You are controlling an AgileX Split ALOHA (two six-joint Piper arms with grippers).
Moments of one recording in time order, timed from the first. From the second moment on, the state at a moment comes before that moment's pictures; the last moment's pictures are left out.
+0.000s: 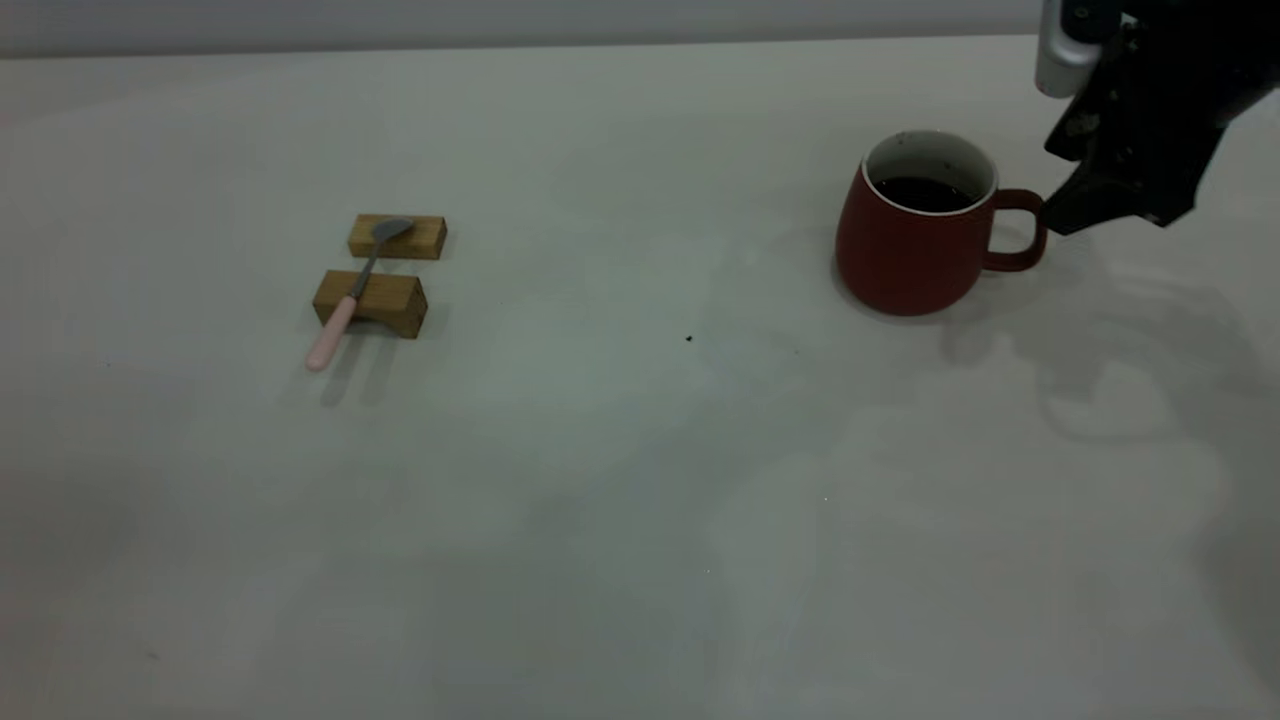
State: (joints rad) left arm -0.04 -0.02 -0.49 -0.09 1.13 0.12; right arm 0.01 2.18 -1.15 0.90 0.34 -2.13
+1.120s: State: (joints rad) left arm -0.04 -0.02 -0.49 -0.09 1.13 0.12; right arm 0.22 2.41 -1.40 0.99 0.38 -2.13
